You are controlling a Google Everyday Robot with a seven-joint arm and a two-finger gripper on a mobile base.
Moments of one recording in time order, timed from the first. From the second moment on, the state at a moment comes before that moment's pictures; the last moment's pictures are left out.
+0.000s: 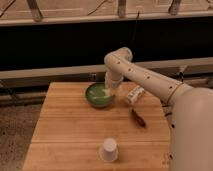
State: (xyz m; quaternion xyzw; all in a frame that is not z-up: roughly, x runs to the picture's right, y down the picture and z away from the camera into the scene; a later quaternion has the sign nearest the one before) arm 0.038 0.016 0.842 -0.26 -0.14 -0.27 0.92
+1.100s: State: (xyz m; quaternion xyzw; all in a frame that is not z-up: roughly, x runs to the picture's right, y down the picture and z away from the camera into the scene) arm 0.026 0.004 0.857 -0.25 -0.15 -0.28 0.91
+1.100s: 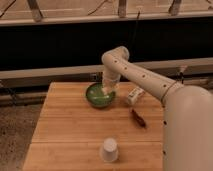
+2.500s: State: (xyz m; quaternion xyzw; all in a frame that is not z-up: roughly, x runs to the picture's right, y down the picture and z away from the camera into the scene) arm 0.024 -0.001 0.862 -0.25 -0.16 -0.30 0.91
